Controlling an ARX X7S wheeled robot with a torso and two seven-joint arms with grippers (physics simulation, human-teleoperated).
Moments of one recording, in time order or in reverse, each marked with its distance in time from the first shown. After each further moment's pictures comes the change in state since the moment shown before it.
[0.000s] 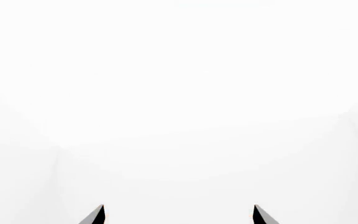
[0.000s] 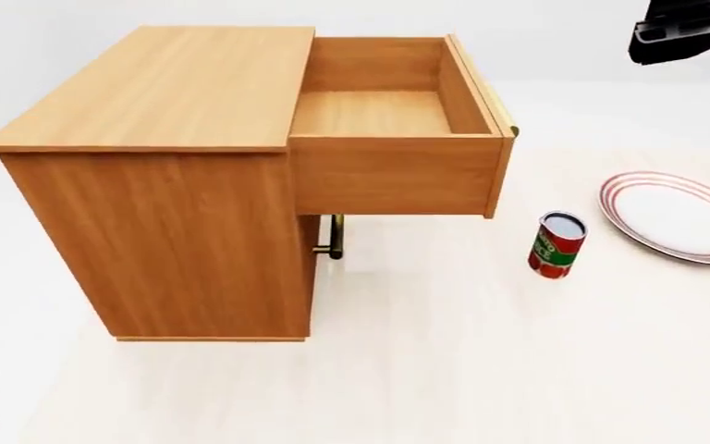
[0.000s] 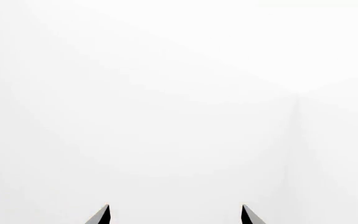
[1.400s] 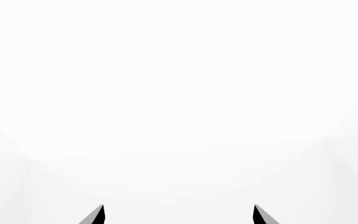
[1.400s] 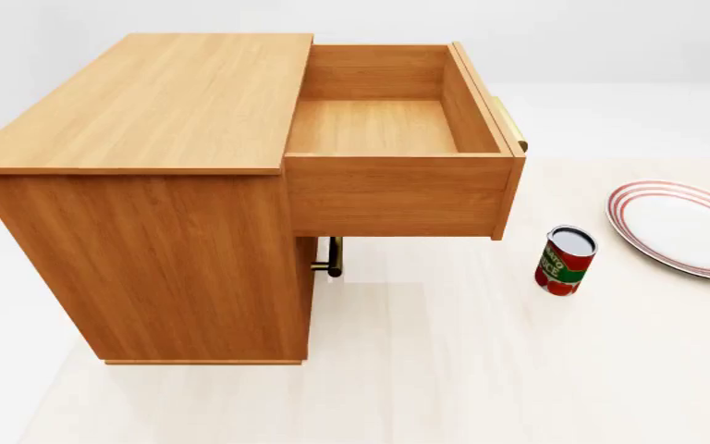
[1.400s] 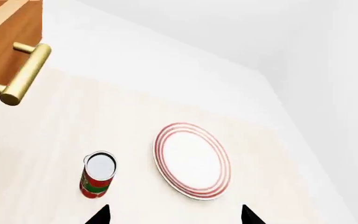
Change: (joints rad) left arm -0.023 0.046 0.029 -0.045 0.004 0.112 0.063; right arm 0.988 0.612 -0.994 0.618 1.539 0.417 0.671
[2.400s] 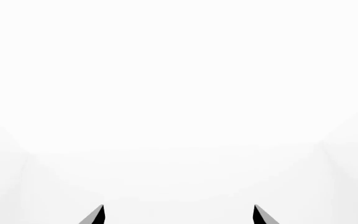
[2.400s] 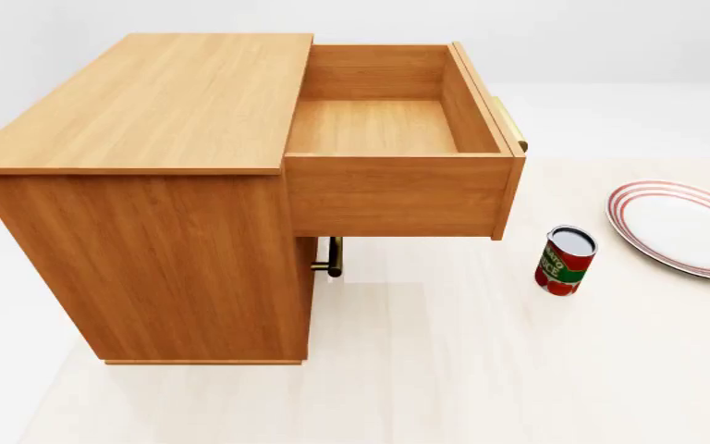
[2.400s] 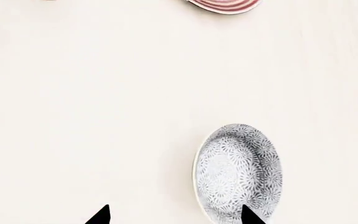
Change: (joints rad) left arm 0.033 0.042 0.032 -0.044 0.043 0.066 0.021; right arm 0.086 0.307 -0.700 -0.017 -0.357 -0.070 -0.505
